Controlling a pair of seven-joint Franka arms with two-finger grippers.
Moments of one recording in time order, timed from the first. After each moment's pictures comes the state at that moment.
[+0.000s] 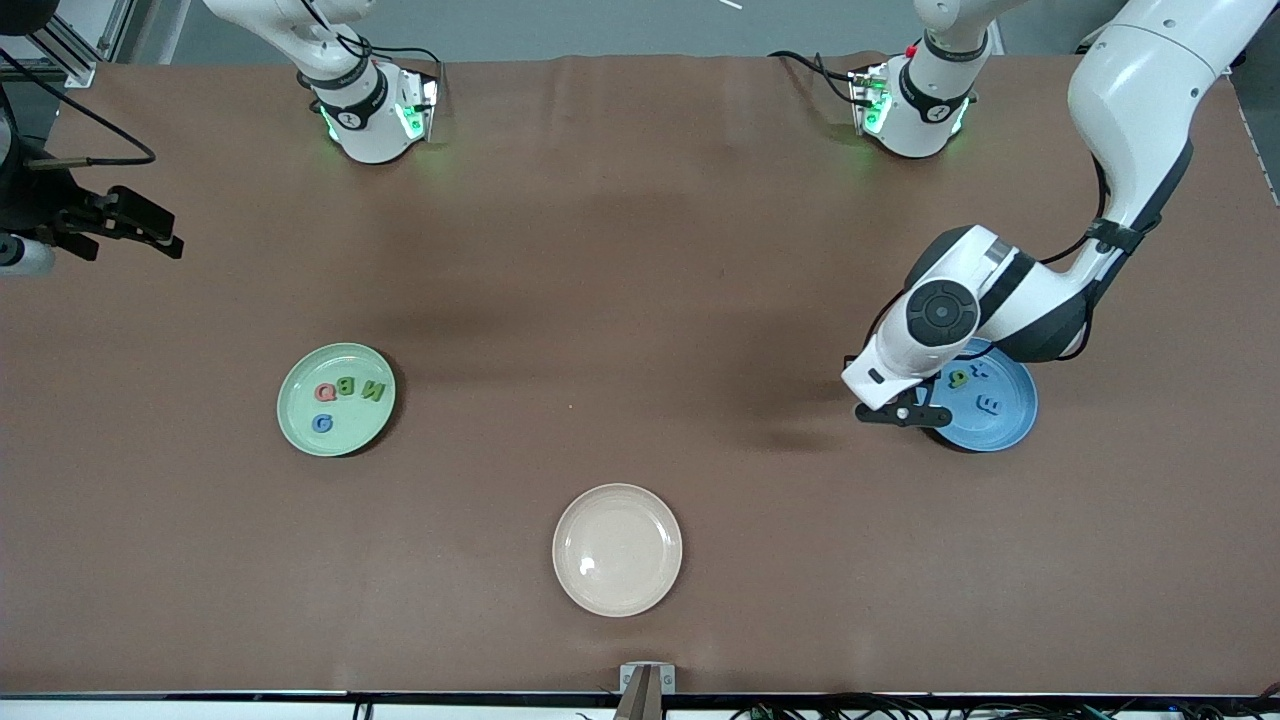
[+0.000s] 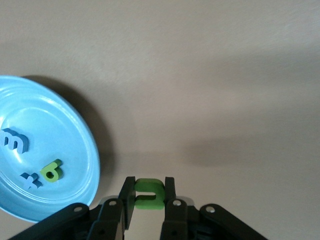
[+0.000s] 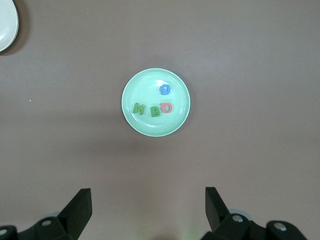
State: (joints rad) left arm 0.50 0.59 -0.88 -1.97 0.65 2.09 -0.63; right arm 0.00 -0.07 -0.02 -1.66 0.02 1.54 -0.02
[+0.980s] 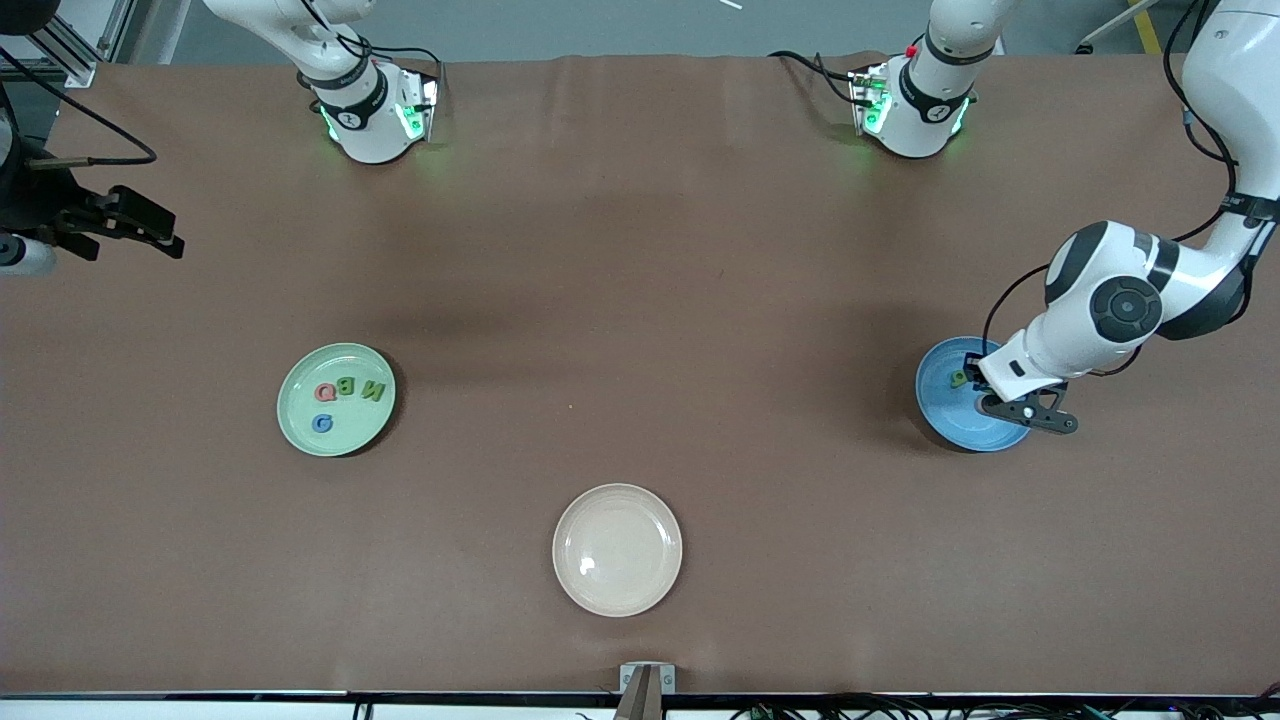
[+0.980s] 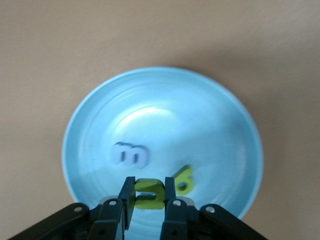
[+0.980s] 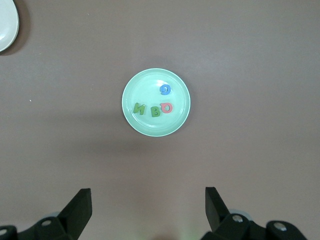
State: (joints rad) left arm 0.94 0.57 -0.95 -2.10 0.75 2.25 -0.16; right arm 0.00 -0.07 -0.02 -1.66 0.02 1.54 -0.02
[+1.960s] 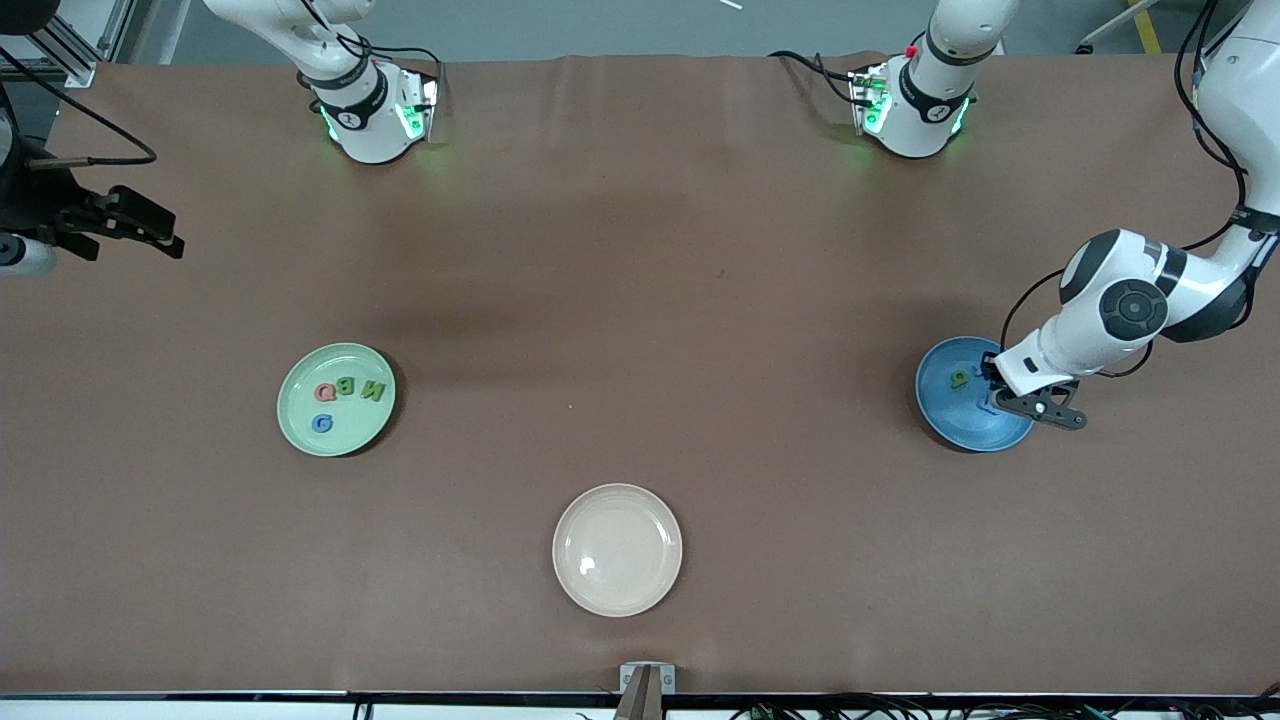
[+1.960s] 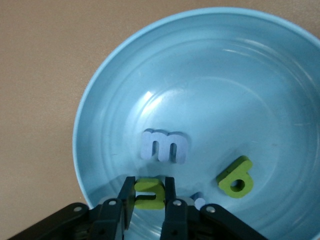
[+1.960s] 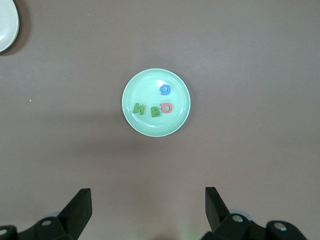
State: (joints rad) left arm 1.01 0.67 -0.93 -2.13 0.92 2.31 -0.16; right arm 0.00 -0.07 -0.02 -1.66 0.02 1.54 -0.02
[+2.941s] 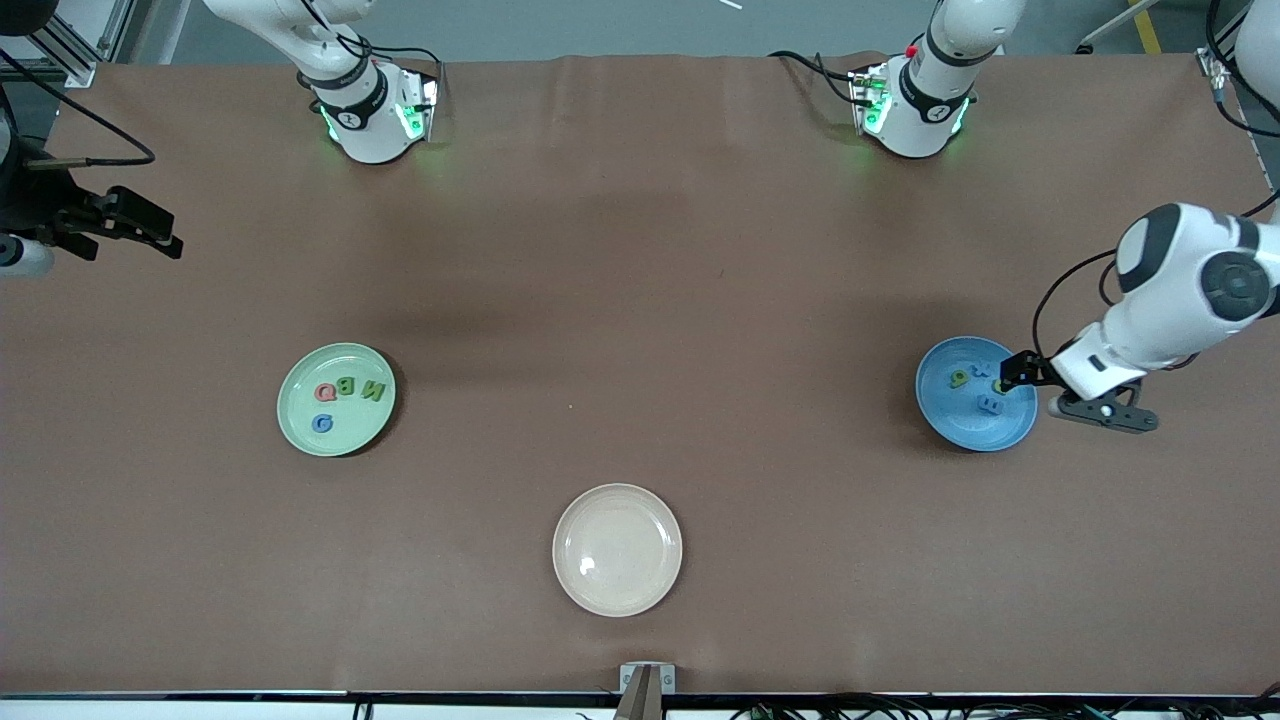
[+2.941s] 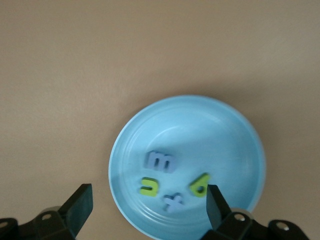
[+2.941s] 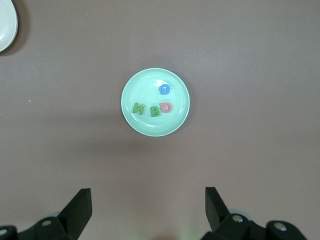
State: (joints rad) left arm 1.16 0.55 -1.13 -2.04 0.55 2.26 -0.05; right arm 0.00 -0.07 -0.03 -1.66 0.02 1.54 -0.02
